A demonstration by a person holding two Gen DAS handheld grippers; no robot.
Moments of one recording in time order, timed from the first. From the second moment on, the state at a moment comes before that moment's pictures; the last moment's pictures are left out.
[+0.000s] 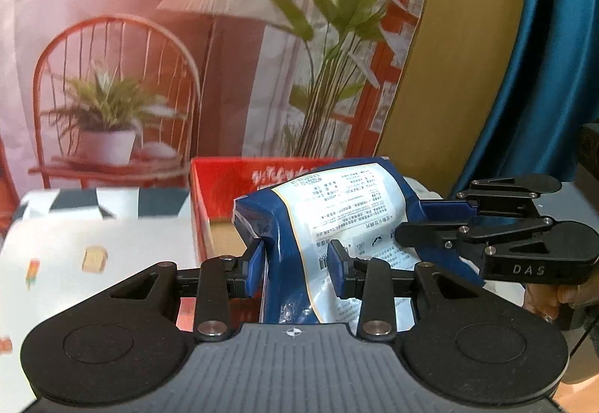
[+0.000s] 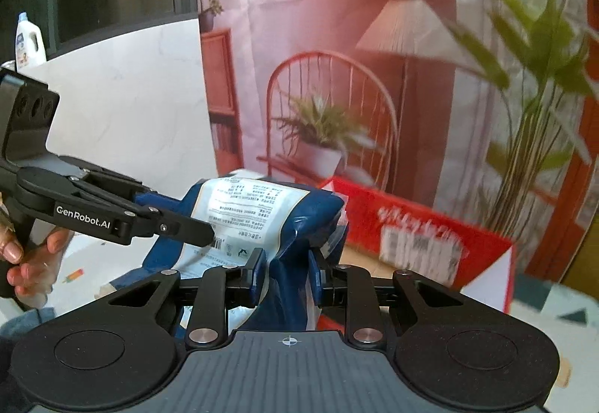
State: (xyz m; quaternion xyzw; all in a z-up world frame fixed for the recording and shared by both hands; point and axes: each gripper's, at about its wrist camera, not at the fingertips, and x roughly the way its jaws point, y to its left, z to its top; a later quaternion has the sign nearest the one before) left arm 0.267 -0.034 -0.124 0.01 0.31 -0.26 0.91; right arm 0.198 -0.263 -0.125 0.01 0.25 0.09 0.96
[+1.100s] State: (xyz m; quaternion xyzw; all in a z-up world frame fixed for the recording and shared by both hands) left arm 0.385 -0.101 -0.171 0.08 0.33 -0.22 0.92; right arm 0.277 -0.303 -0.208 -0.20 0.23 0.01 0.95
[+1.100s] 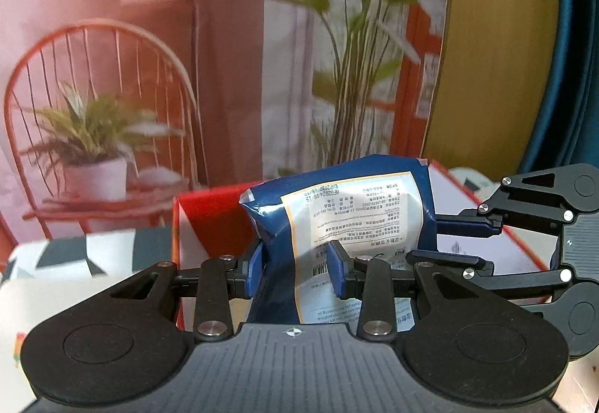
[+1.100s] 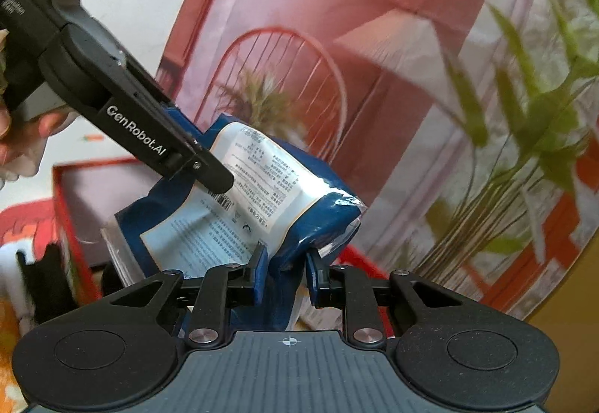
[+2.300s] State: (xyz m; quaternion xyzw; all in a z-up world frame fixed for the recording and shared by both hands) left arm 0.331 -0.069 -0.143 0.09 0.35 -0.19 0.91; right arm 0.254 -0.337 -0.205 0.10 0.30 -0.08 0.95
